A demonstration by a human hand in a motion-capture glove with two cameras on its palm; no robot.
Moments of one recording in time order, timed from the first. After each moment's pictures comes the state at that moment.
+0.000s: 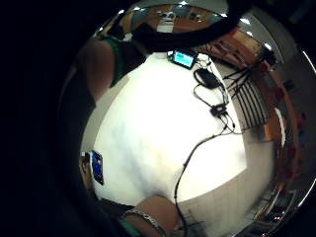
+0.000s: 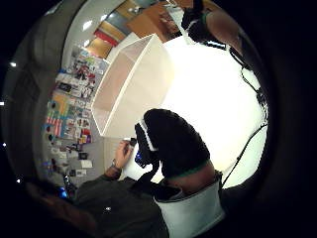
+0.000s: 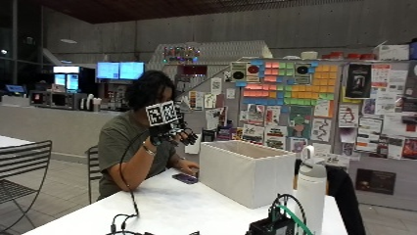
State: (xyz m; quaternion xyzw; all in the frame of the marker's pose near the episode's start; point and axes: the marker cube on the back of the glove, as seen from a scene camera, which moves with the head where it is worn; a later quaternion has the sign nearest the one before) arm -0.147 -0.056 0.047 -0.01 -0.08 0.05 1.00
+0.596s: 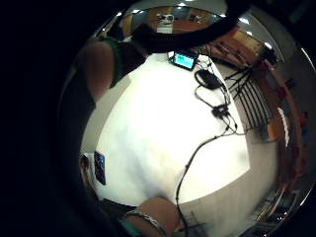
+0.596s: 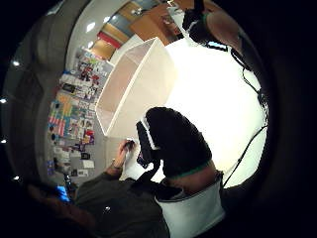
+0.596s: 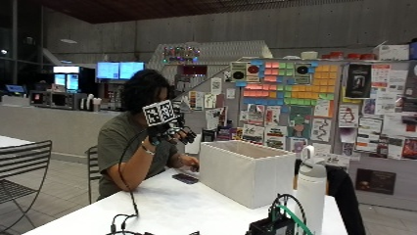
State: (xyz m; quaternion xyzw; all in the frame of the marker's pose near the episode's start) arm -0.140 -0.055 0.043 0.00 -0.10 0.05 0.99
